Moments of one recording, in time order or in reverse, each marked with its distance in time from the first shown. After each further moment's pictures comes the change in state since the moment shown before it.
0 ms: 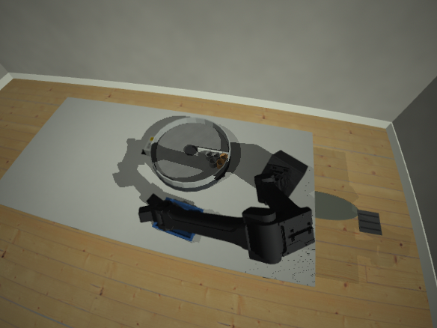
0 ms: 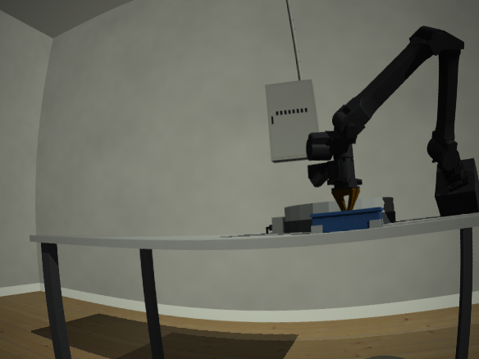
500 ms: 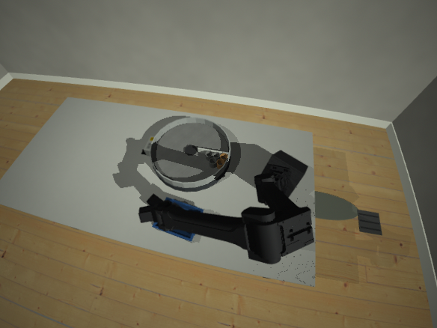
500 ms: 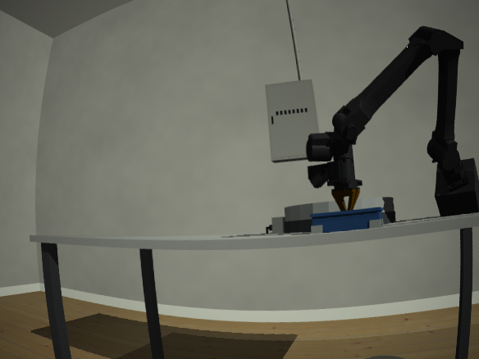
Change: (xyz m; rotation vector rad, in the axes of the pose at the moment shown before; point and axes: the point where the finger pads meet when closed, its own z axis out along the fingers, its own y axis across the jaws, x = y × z) arm 0.000 0.000 0.003 0.000 0.001 0.001
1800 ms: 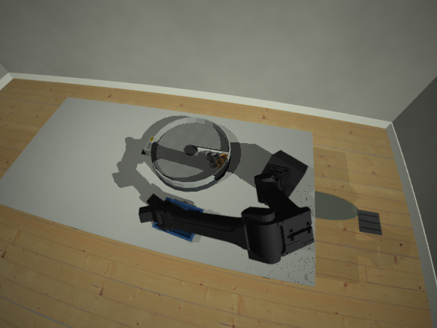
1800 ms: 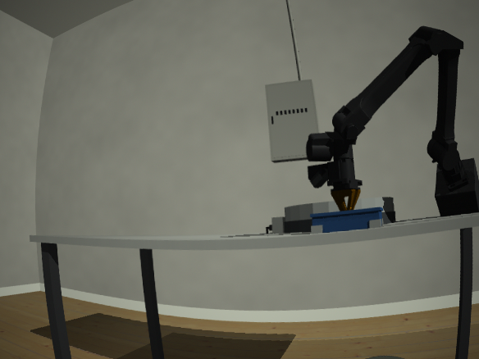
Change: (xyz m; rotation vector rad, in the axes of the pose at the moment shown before) arm 0.000 0.000 0.000 0.000 -0.001 0.000
